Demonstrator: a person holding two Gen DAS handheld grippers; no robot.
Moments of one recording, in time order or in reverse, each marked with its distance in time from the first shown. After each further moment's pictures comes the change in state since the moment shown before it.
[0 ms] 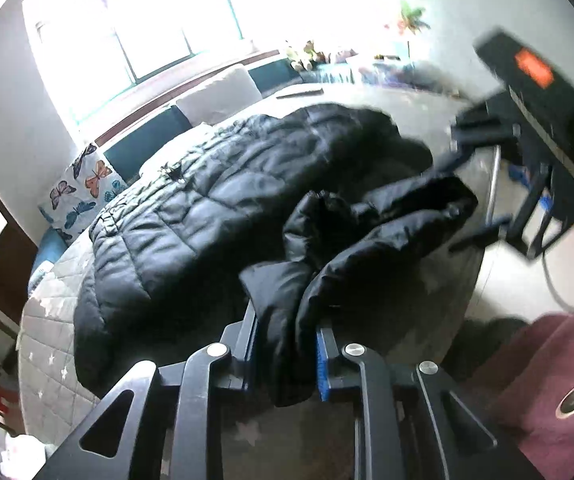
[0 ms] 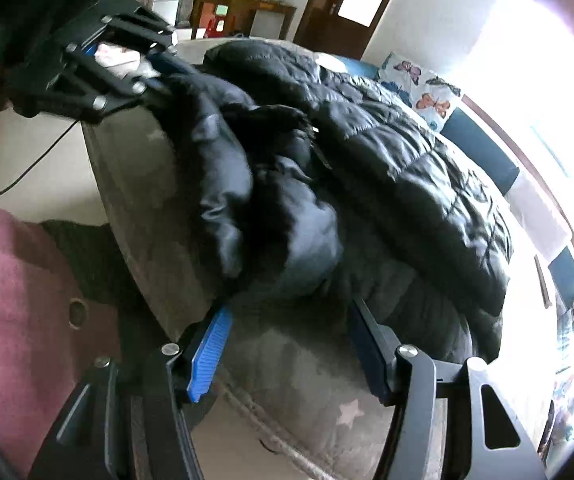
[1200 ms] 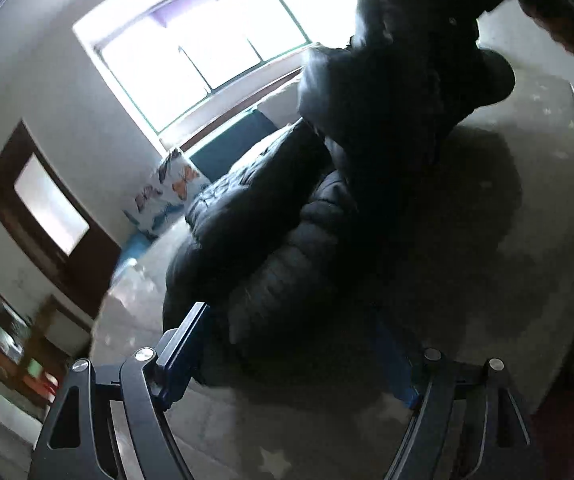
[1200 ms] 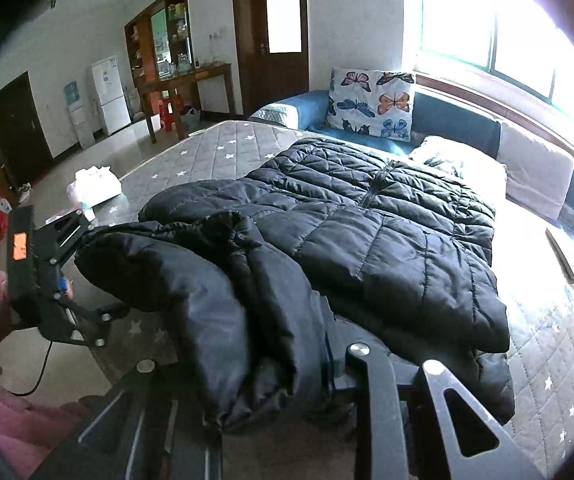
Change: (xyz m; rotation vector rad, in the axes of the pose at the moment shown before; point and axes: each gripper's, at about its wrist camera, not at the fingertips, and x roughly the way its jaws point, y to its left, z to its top) left arm 0.008 0.021 -0.060 0.048 -0.028 0.380; right arm -0.003 -0.097 0.092 0.383 -0.147 0.104
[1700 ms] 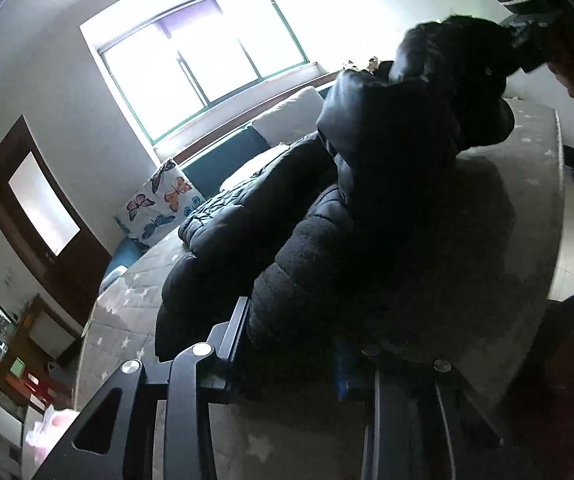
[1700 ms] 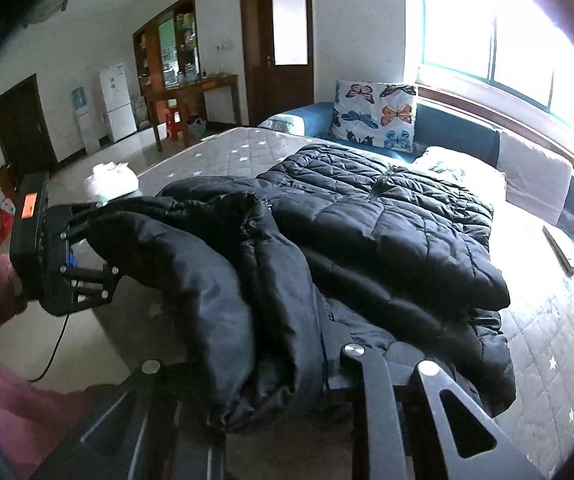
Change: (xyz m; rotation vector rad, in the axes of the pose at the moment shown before) left arm -0.041 0.000 -0.006 -0.069 -0.054 -0.064; right arm -0.028 0.017 -0.033 -0.020 -0.051 0.013
